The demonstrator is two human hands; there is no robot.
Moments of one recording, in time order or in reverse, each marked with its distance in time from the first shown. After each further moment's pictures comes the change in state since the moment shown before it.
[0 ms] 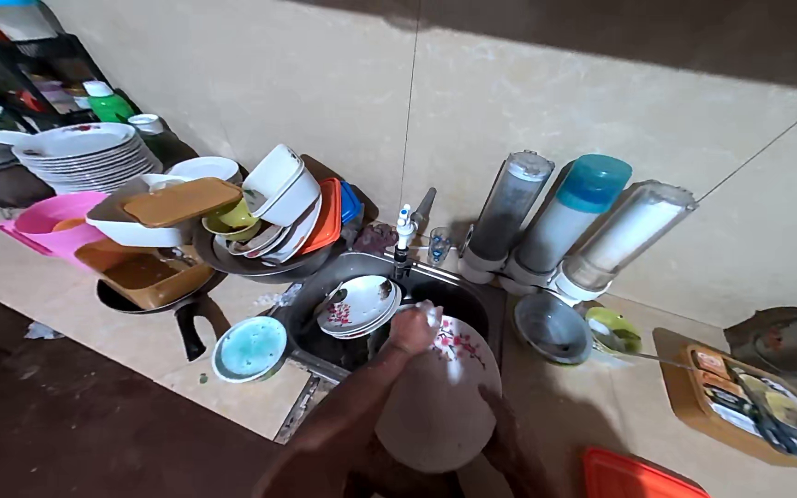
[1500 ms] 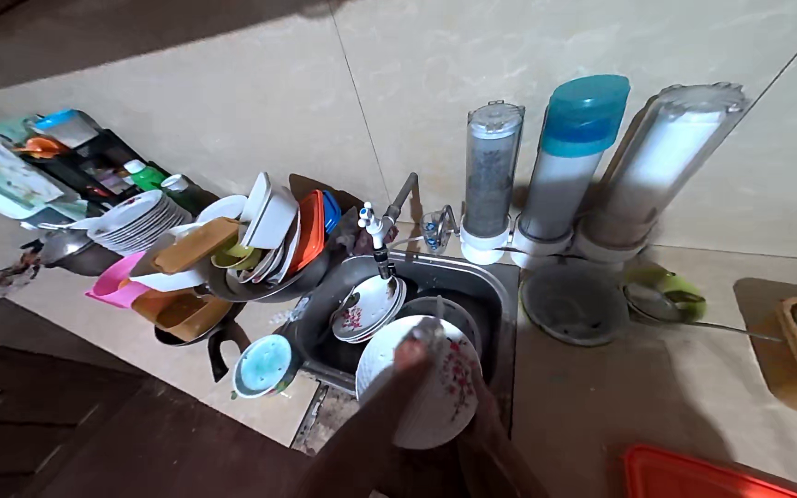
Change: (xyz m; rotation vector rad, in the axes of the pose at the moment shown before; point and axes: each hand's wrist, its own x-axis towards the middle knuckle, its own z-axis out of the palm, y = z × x) left_hand -0.028 -0.009 0.063 0.164 0.073 -0.109; right_hand 0.073 0.068 -0.021 0.527 -0.072 0.019
